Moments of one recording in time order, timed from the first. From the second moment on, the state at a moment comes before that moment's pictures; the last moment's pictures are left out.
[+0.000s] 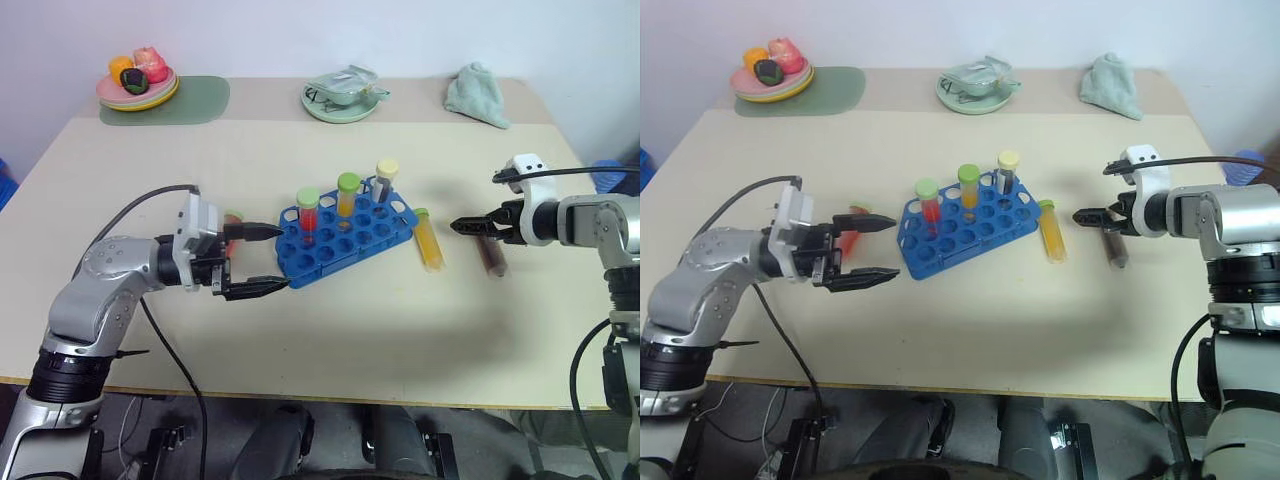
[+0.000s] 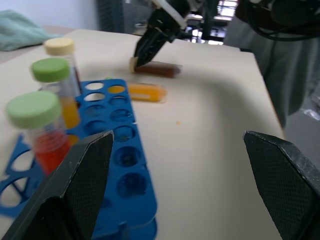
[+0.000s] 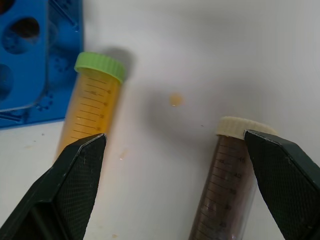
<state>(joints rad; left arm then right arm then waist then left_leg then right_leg) -0.36 0.71 0.02 -0.21 -0.62 0.37 -1.21 -0.79 -0.88 0.03 0.28 0.40 1.18 0.69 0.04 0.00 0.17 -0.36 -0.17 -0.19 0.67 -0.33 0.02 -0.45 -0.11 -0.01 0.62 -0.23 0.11</state>
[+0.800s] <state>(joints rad) -0.32 0.70 0.01 -0.23 -0.62 0.36 -1.22 -0.91 -0.85 0.08 0.60 0.24 1.05 0.76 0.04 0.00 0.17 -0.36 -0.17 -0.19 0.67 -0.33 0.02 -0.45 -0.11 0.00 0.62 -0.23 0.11</state>
